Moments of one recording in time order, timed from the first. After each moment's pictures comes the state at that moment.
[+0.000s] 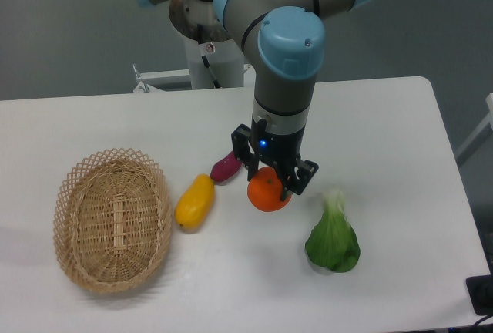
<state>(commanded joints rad) 2.42 -1.85 -1.47 -1.25 1.45 1.05</state>
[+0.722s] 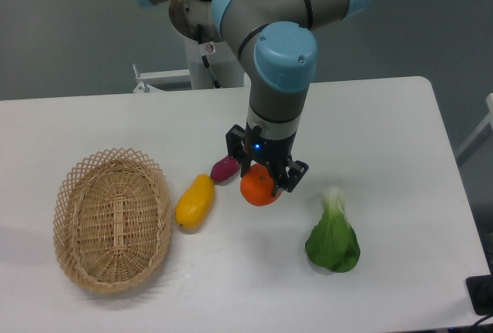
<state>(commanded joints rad) 2.41 -1.83 -1.57 -1.25 1.45 1.00</state>
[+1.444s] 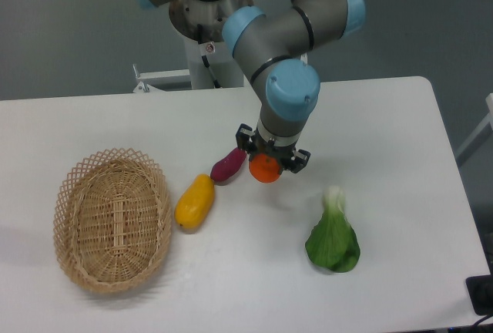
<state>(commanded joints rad) 2.47 -1.88 -1.76 -1.22 1.54 0.90</state>
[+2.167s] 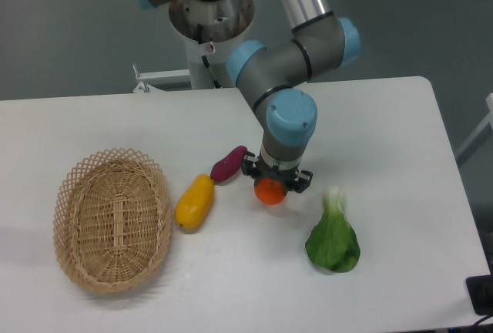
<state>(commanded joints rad) 2.46 -1.98 -1.75 -1.03 1.55 0.81</state>
